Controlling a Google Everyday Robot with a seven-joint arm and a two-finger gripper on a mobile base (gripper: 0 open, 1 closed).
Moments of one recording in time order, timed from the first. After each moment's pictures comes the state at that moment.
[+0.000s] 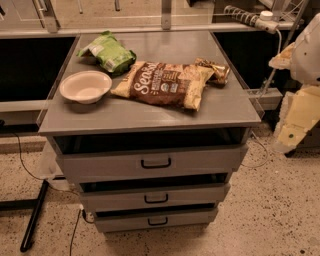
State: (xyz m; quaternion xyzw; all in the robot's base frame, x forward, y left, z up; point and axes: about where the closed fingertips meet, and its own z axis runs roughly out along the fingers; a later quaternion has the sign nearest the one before) arm 0.438 -0.217 0.976 -0.60 0.78 -0.03 0.16
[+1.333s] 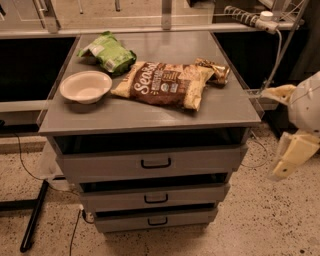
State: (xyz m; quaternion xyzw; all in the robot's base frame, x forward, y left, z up) arm 0.437 -0.227 0.906 -0.63 0.74 0.00 0.24
